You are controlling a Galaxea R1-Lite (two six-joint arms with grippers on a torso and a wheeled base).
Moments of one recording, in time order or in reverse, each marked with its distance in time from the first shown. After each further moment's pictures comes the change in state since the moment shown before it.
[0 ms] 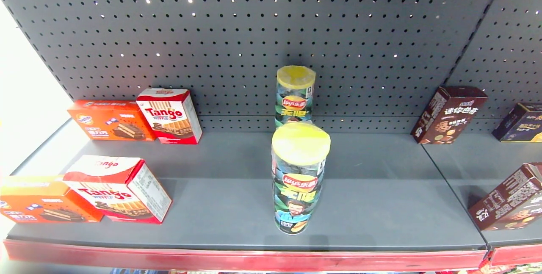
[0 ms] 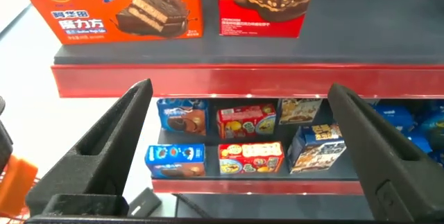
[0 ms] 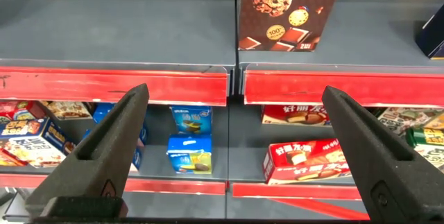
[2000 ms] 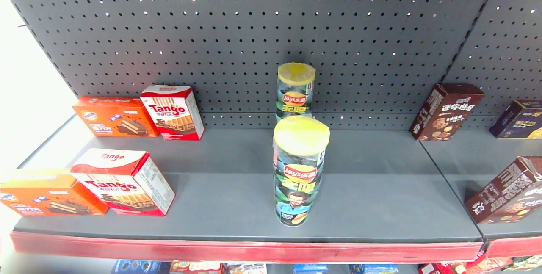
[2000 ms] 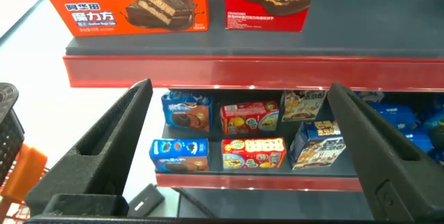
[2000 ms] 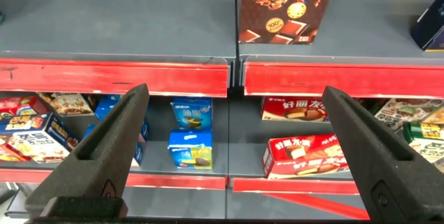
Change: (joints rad) left arm 0.000 0.002 -0.001 0.000 0.003 0.001; right arm 0.000 0.000 0.000 0.000 -0.001 0.000
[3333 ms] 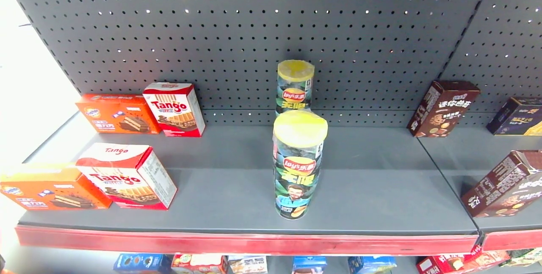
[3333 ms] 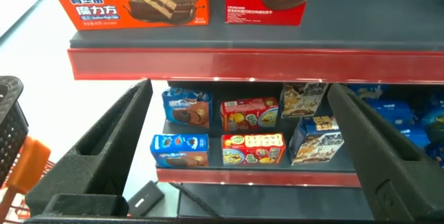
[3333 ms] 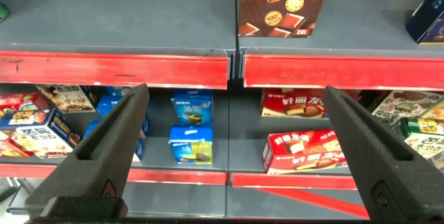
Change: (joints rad) left arm 0.000 0.000 0.001 -0.001 0.002 -0.001; right arm 0.000 0.000 0.000 0.000 0.000 0.000
